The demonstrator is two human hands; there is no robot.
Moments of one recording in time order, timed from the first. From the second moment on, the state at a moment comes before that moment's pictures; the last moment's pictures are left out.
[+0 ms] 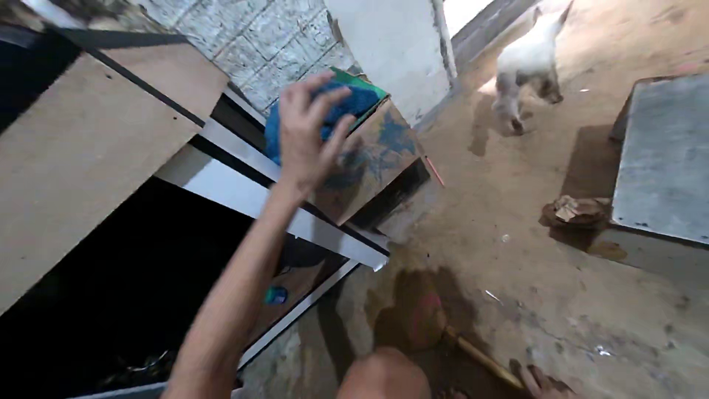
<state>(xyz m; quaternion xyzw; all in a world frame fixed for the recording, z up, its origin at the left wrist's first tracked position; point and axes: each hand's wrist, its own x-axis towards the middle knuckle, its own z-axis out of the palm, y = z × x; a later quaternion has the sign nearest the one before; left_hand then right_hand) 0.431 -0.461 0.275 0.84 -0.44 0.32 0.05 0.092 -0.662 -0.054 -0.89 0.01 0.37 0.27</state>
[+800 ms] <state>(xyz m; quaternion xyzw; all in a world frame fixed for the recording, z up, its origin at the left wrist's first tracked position) 0.516 -0.434 0.226 0.93 -0.35 0.12 -0.08 0.122 -0.772 -0.077 -0.74 0.11 0.07 0.65</state>
